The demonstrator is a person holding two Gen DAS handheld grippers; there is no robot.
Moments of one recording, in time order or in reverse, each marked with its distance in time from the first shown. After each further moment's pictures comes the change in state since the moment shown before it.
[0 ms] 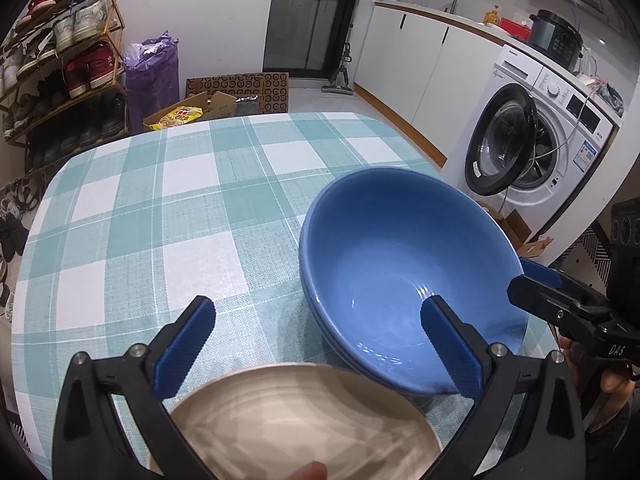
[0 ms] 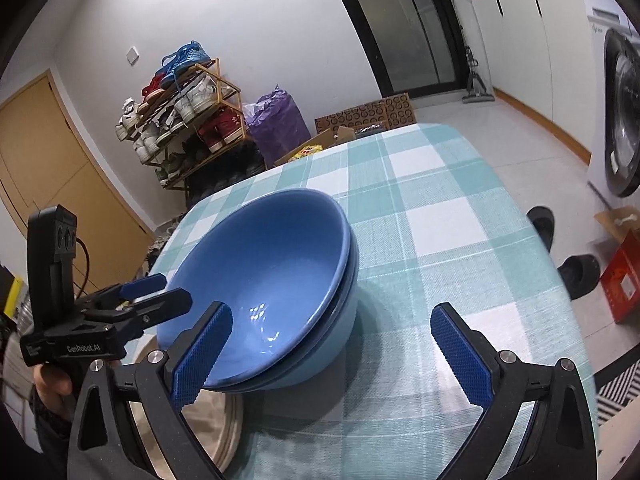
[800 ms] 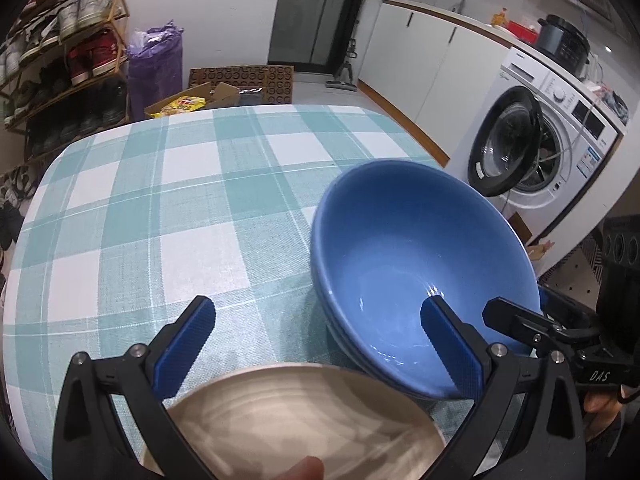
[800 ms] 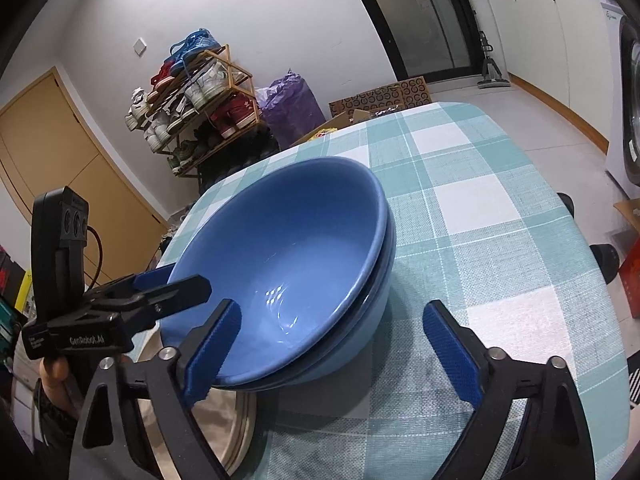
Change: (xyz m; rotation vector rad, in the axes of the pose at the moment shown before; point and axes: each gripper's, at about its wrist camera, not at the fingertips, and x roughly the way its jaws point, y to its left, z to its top) left arm 0.010 0.008 -0.002 -0.039 0.014 -0.005; right arm 0.021 0.011 -0.013 -0.001 0.055 0.051
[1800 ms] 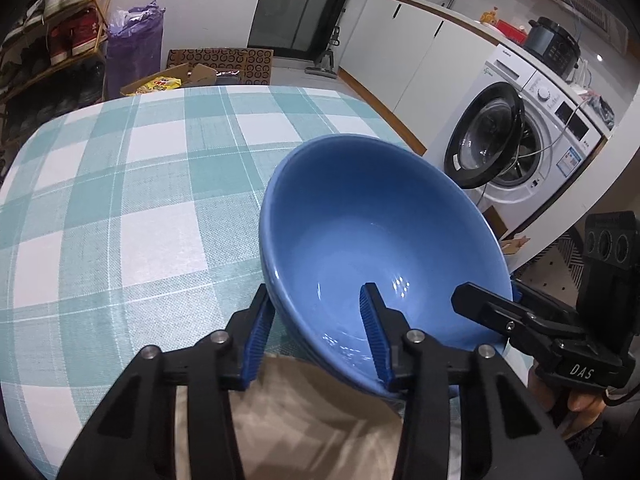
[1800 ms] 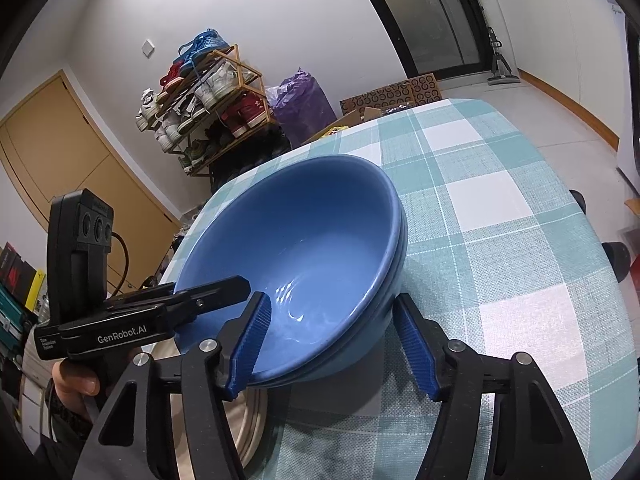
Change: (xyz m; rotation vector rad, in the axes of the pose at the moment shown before) left arm 0.010 -0.013 -0.005 -0.015 0.053 -0.106; right arm -0.002 -0.002 -0.001 0.004 0.005 0.050
